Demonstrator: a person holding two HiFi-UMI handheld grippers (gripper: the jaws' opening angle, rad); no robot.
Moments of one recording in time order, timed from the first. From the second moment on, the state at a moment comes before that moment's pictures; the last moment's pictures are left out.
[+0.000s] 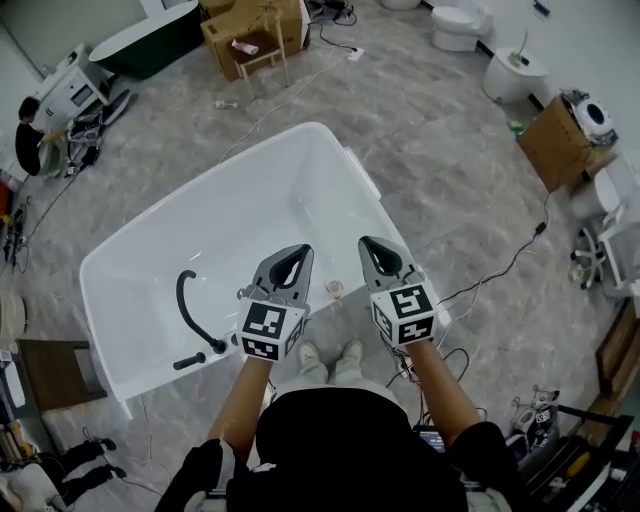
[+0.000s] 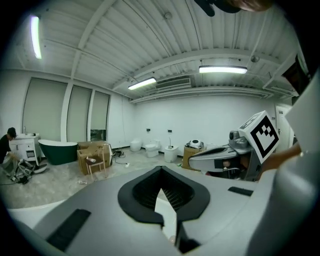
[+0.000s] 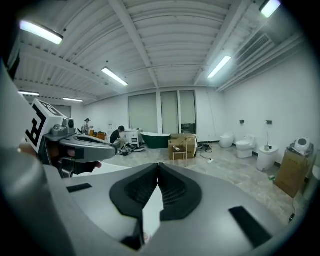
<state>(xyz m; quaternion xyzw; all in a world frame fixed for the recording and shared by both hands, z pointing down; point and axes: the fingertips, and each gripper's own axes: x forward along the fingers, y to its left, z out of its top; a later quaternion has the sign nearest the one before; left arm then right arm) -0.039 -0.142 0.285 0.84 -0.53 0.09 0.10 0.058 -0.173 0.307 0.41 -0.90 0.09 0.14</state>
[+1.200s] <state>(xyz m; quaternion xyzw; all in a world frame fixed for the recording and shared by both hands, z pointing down) -0.028 -0.100 0.119 0.84 -0.53 0.04 -0.07 0.068 -0.135 0.146 0.42 -0.91 0.00 0.03</state>
